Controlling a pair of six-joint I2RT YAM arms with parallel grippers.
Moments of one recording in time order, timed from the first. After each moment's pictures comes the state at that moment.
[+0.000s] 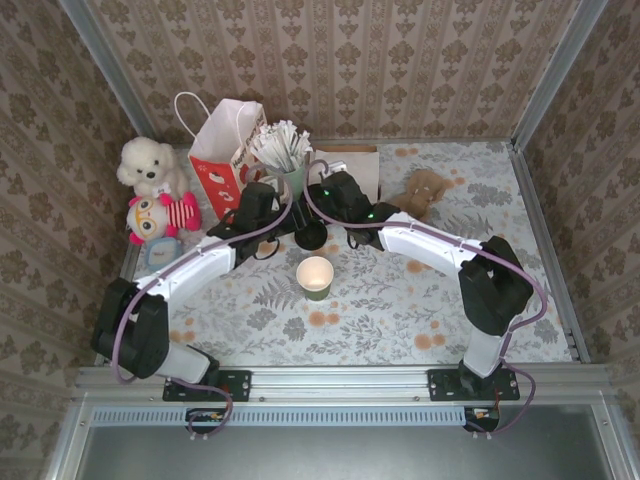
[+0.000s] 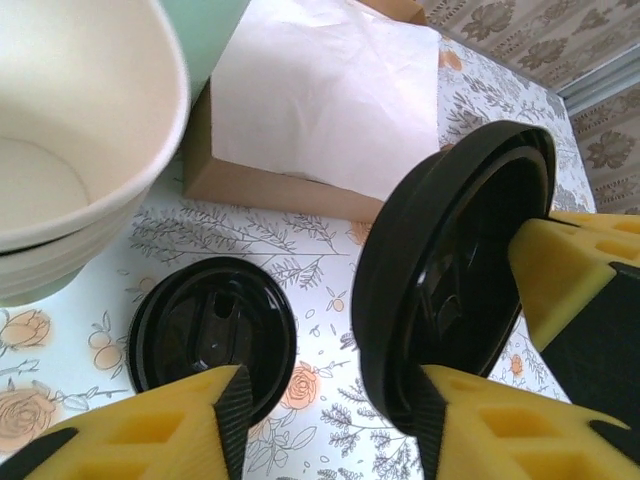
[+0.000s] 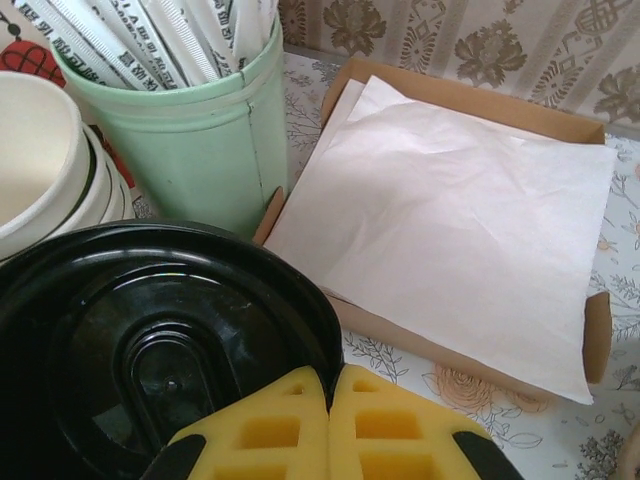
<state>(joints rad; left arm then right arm) -0.55 1.44 0.94 -0.09 0.14 -0.67 0.70 1.79 1.37 -0.21 0.39 0.22</state>
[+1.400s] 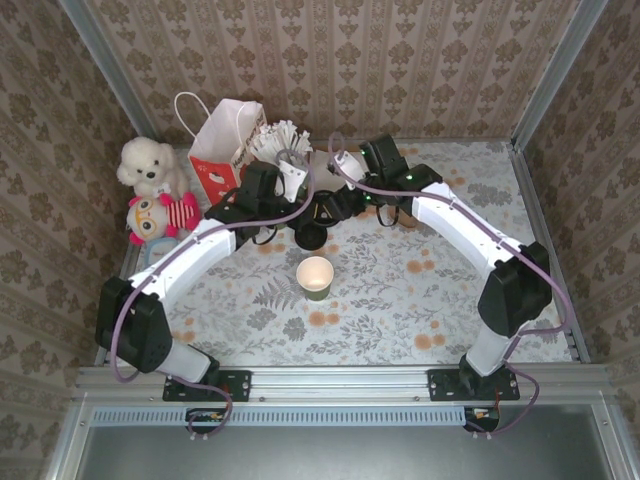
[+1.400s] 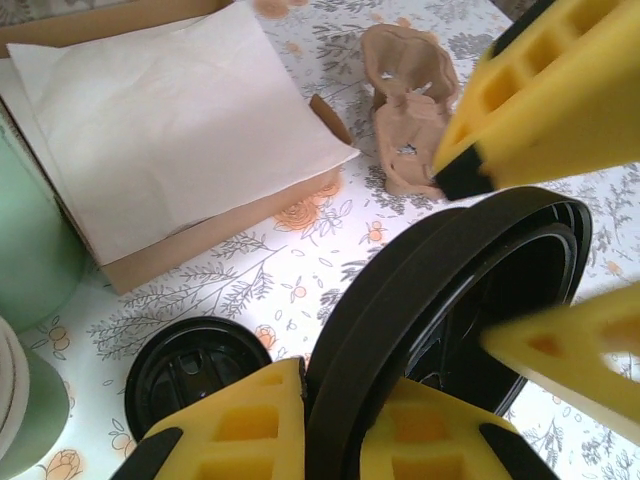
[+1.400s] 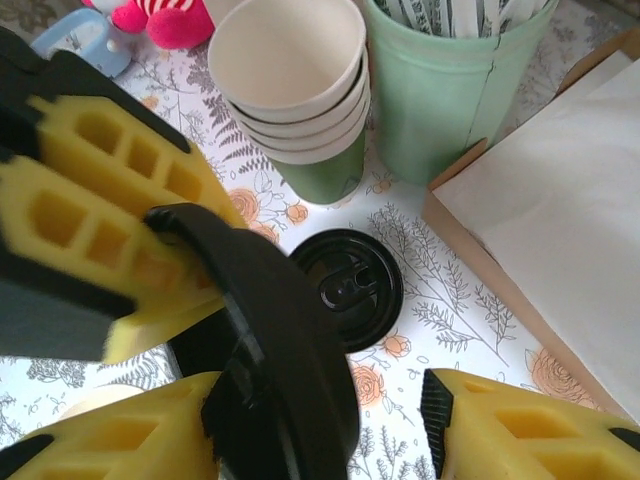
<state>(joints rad) -0.57 1.46 1.17 -0.34 0.33 -0.10 0.51 1.73 1.59 -0.67 -0.33 -0.16</state>
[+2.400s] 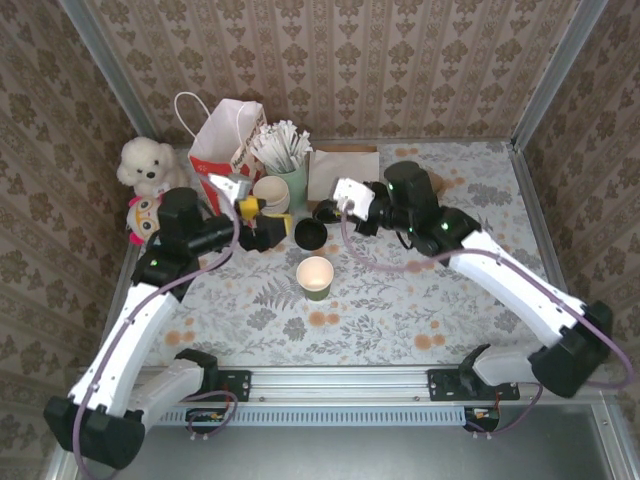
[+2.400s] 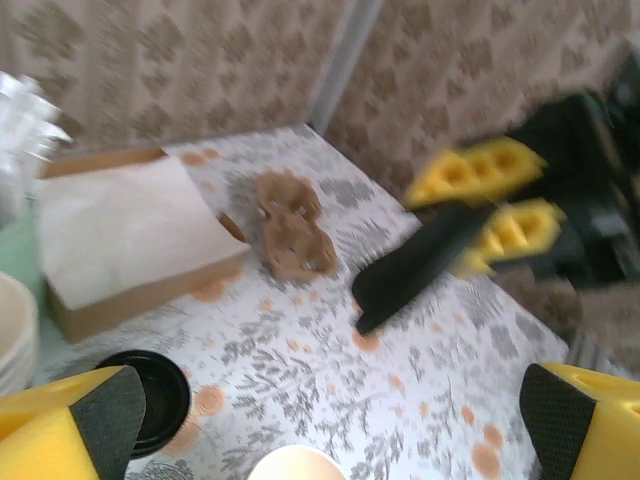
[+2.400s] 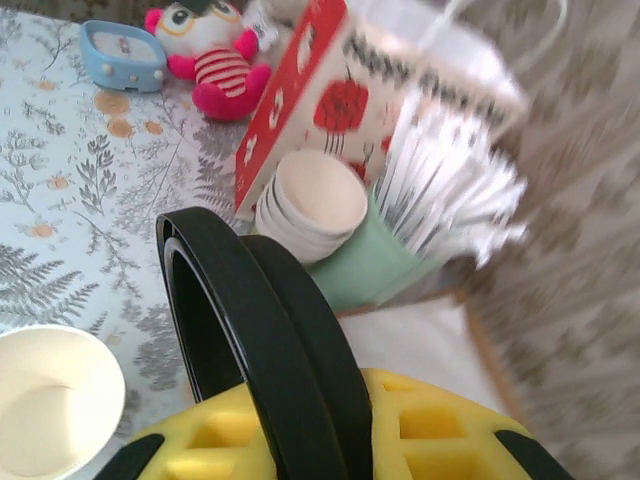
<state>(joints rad) -0.34 0.90 0.95 -0.30 0.65 -0.25 0.66 1.28 1.23 -0.32 -0.18 -0.76</state>
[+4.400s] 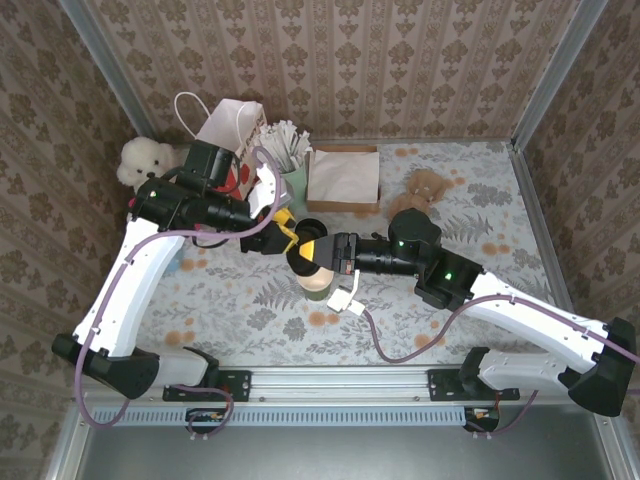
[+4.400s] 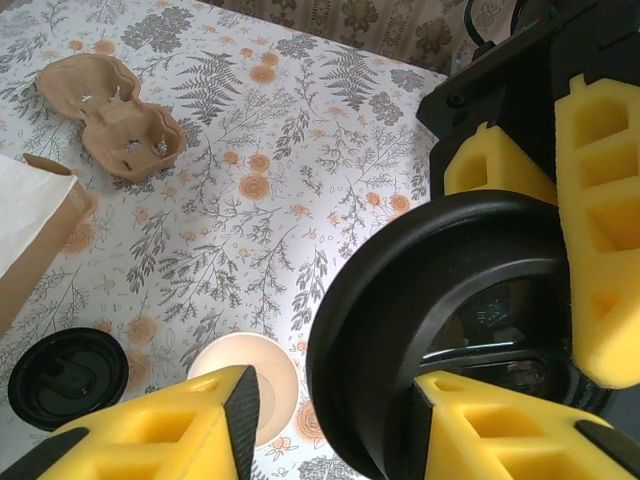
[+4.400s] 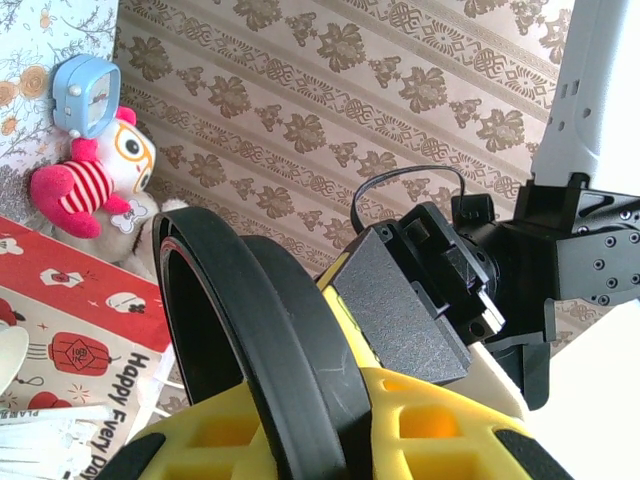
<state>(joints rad) -0.50 1.32 1.66 -1.27 0.82 0.57 0.91 1.12 1.01 0.04 -0.42 -2.07</state>
